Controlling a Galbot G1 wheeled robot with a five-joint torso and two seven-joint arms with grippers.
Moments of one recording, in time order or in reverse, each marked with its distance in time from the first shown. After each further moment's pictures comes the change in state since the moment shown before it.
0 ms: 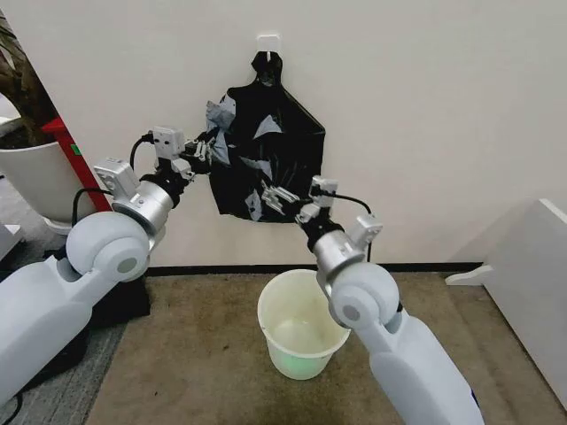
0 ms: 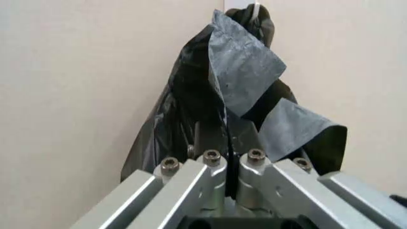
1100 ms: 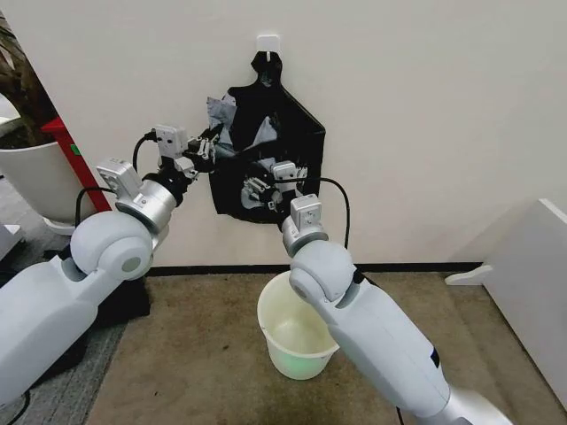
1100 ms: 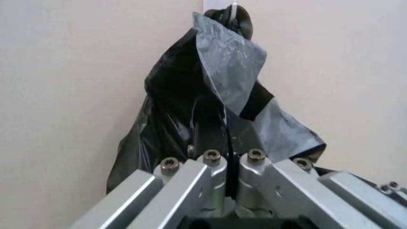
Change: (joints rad) left arm 0.009 -0.020 0.005 -0.004 0.042 -0.001 0.045; right arm 0.146 0.062 -0.120 -0.177 -0.430 -0.179 0.093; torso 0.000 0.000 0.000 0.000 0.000
